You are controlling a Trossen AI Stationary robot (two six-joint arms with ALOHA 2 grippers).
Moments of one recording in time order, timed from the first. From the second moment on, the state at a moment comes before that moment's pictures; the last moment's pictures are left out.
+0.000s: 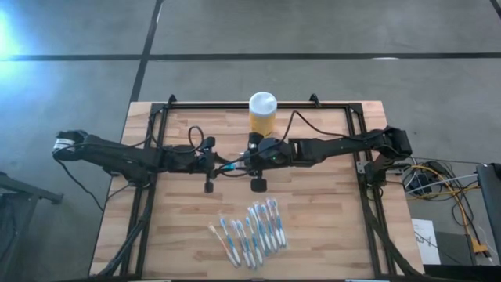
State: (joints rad) left arm -0.06 1.05 0.56 0.21 -0.16 0.14; right arm 0.05 1.73 1.40 -0.18 0.10 -0.12
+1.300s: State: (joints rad) left arm -0.05 1.04 0.47 0.16 -0.17 0.26; right arm -0.14 1.70 1.60 -0.90 0.06 -0.09
